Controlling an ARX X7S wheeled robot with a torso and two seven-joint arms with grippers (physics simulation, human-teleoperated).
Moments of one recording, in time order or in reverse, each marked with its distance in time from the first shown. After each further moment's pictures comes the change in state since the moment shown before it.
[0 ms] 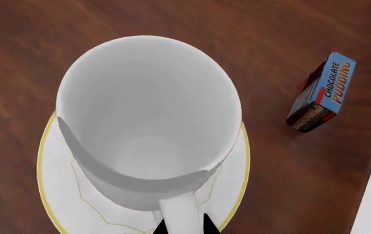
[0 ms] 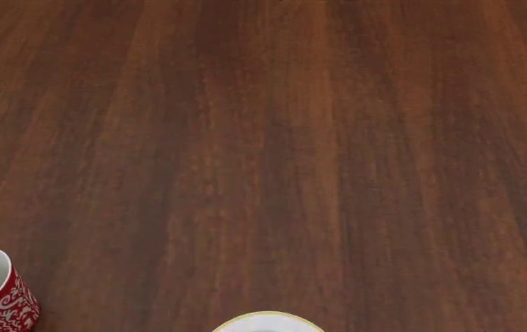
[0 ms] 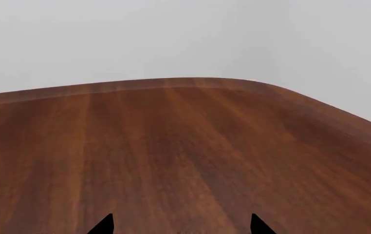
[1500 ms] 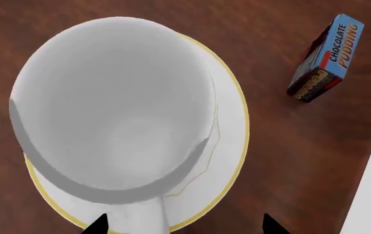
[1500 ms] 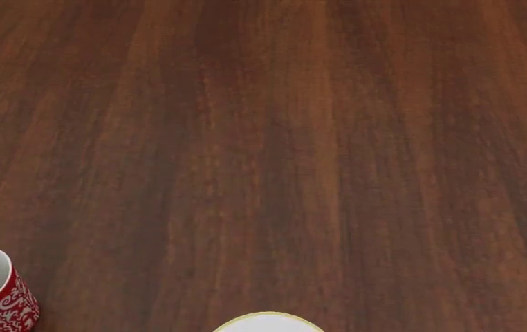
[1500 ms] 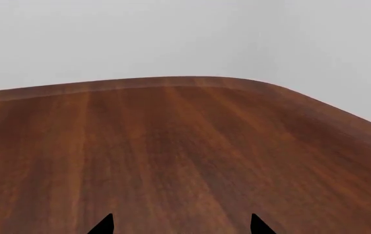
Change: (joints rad) left arm -0.003 -0.040 0.057 -0.023 -0.027 0.008 -0.012; right arm 0.004 0.022 -0.013 0.001 0.010 0.006 0.022
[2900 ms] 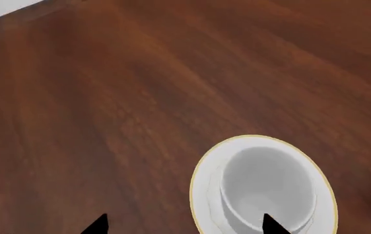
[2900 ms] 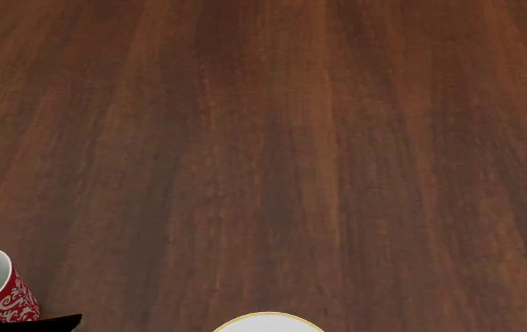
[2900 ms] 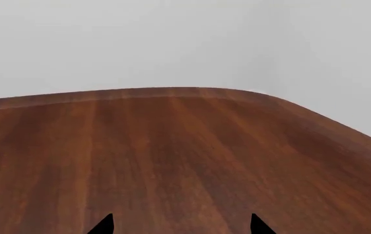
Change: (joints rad) left arm -0.102 -0.218 -0.346 0.340 -0.596 0.065 -0.603; right arm -0.040 0.036 0.000 -0.087 -0.002 0.011 0.032
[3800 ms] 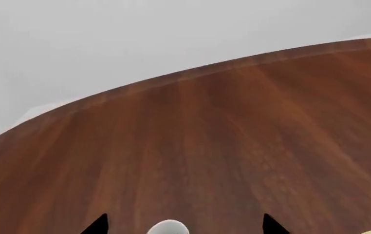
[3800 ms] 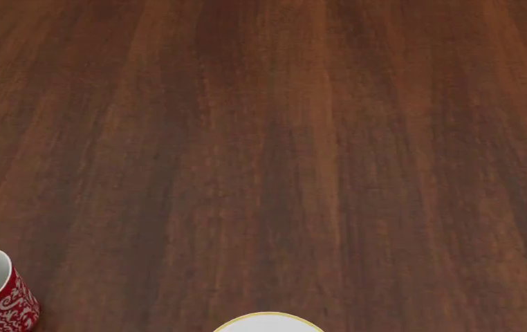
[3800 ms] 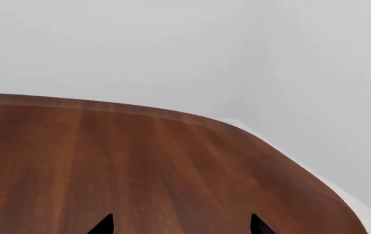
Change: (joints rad) left arm 0.307 0.002 -1.213 0.137 -0.408 -0.318 -0.062; right arm -0.356 0.649 -0.327 -0.173 -0.186 -0.358 0.745
